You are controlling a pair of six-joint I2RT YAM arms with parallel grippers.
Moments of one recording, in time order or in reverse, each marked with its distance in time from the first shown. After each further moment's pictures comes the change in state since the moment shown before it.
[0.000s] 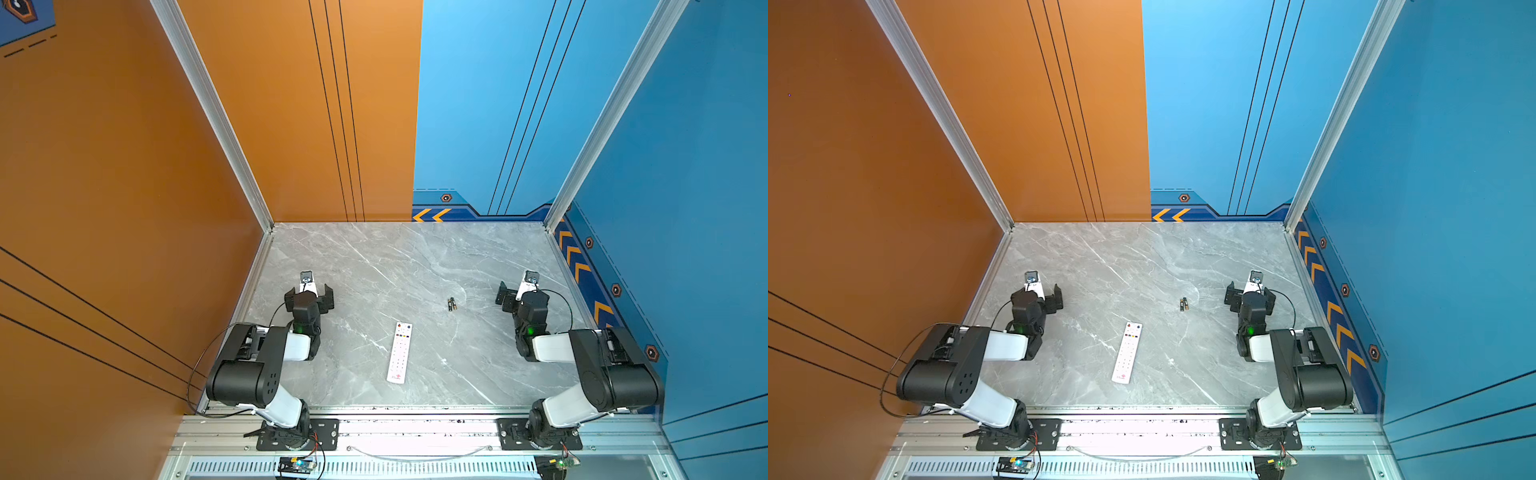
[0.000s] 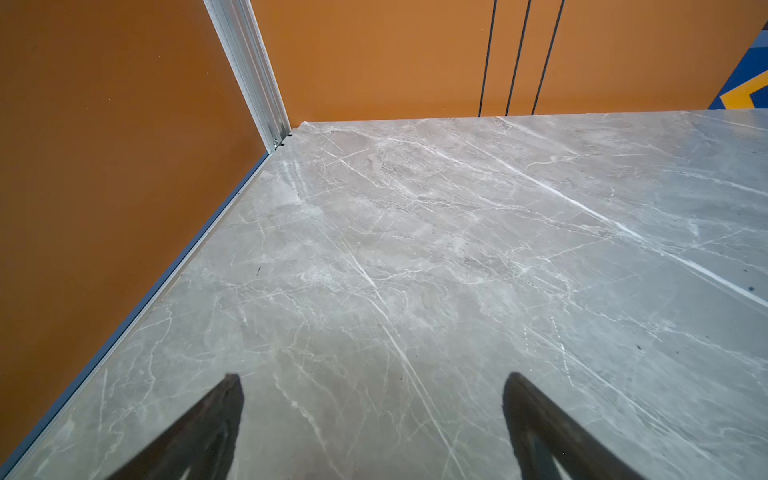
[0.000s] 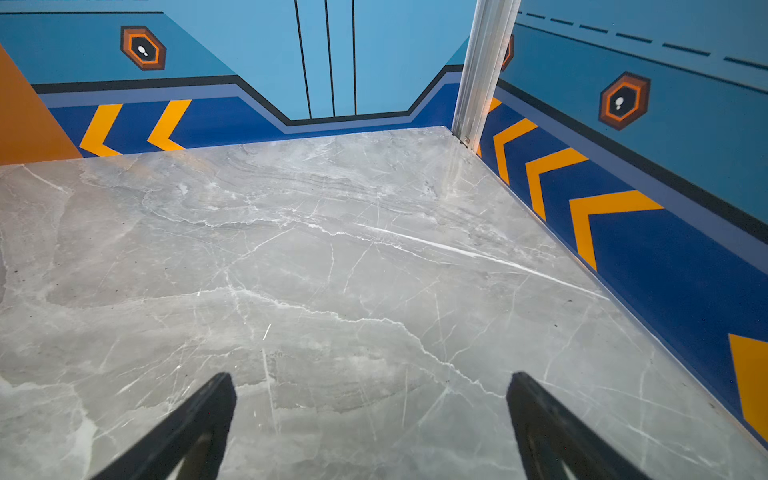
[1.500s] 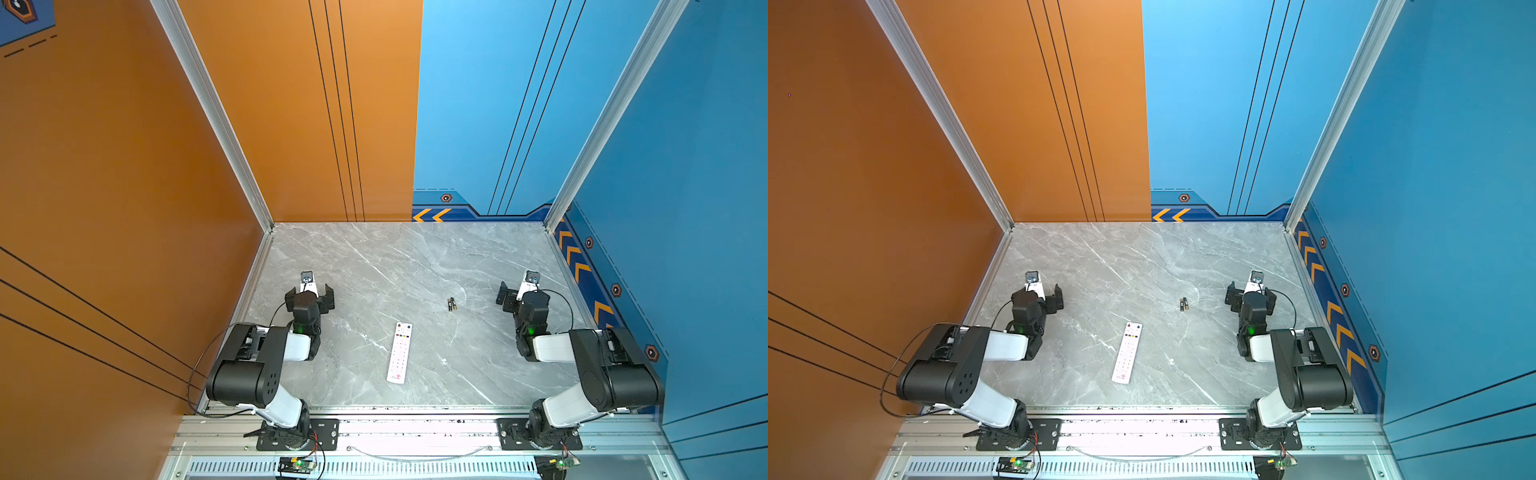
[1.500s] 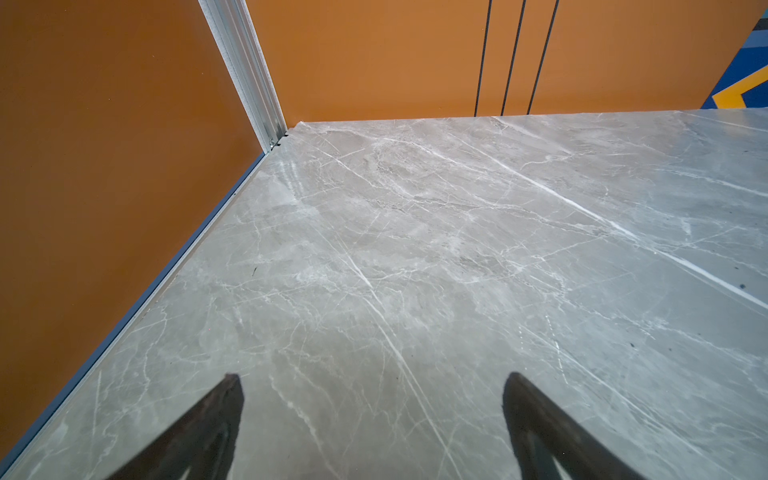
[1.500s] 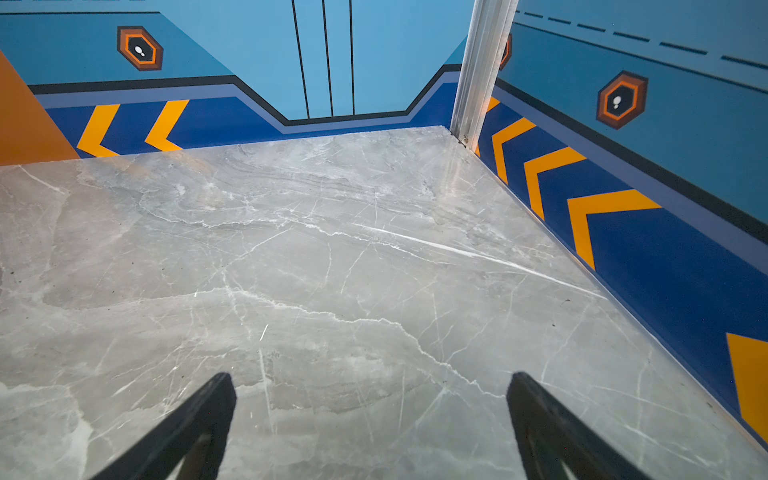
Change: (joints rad) left arm 0.000 0.000 0.000 0.000 0.006 0.000; right arm -0.009 0.000 0.000 0.000 -0.005 0.000
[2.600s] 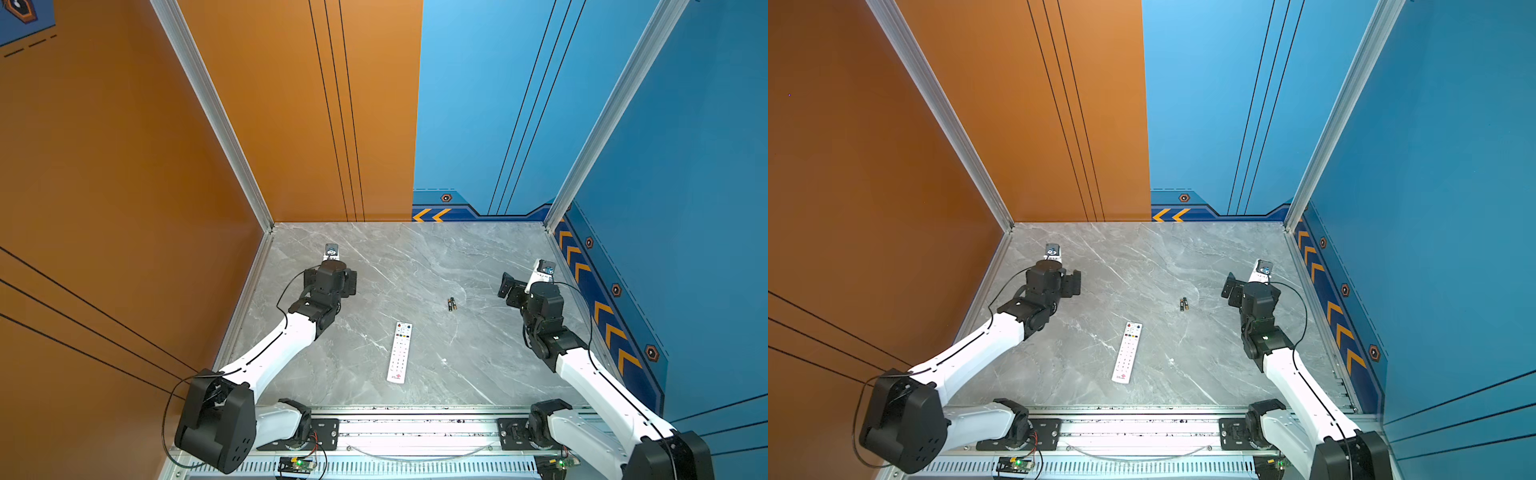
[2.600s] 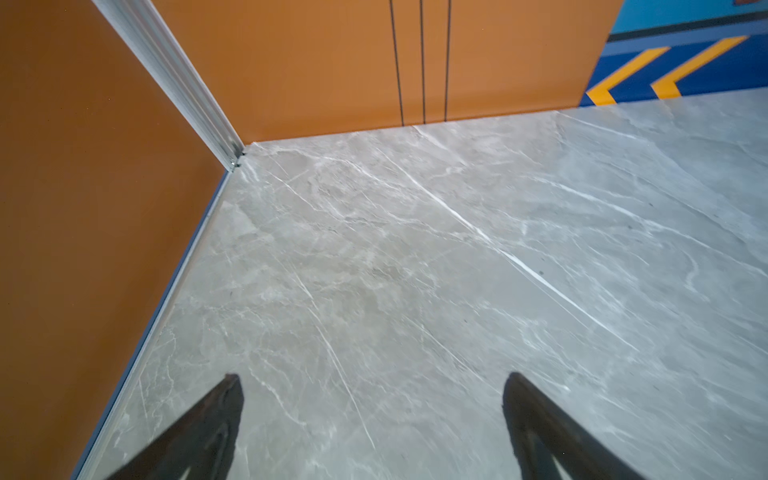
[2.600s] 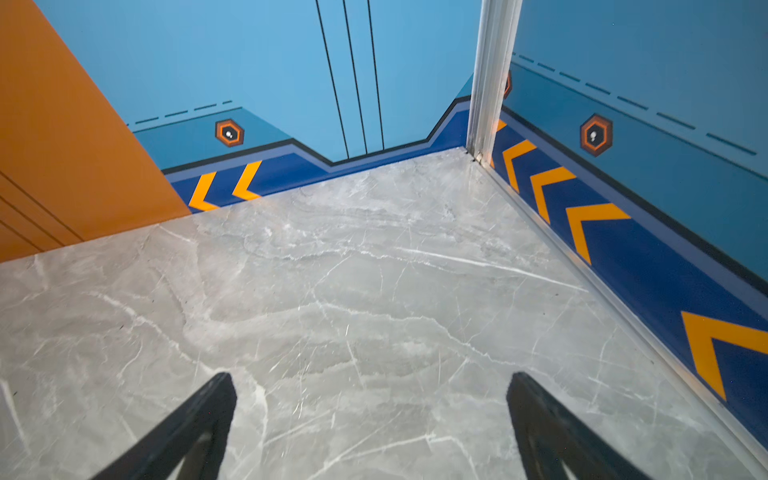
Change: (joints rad) left arm -0.309 -0.309 0.490 -1.069 -0.173 -0.143; right arm 0.154 -0.586 0.186 -0.841 0.056 0.204
